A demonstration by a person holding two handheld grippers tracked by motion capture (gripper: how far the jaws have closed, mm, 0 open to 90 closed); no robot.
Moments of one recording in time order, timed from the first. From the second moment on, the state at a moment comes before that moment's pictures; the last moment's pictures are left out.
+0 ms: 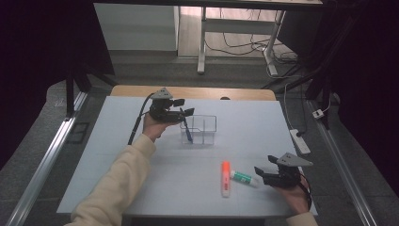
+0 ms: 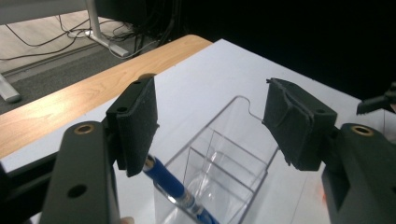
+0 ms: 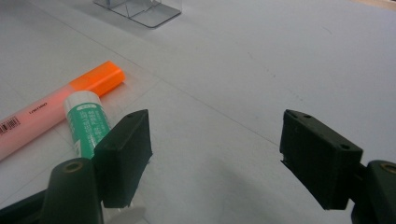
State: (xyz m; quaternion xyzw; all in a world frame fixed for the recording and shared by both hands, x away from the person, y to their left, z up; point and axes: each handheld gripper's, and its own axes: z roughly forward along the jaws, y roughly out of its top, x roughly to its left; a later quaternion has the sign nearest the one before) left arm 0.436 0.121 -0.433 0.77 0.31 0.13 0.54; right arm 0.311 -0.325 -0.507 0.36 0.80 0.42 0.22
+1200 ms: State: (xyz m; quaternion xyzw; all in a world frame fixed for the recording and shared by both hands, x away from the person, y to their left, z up) left arm 0.366 0.139 -0.458 0.85 0.25 0.09 0.46; right arm 0.310 -0.324 -0.507 0.36 0.80 0.42 0.22
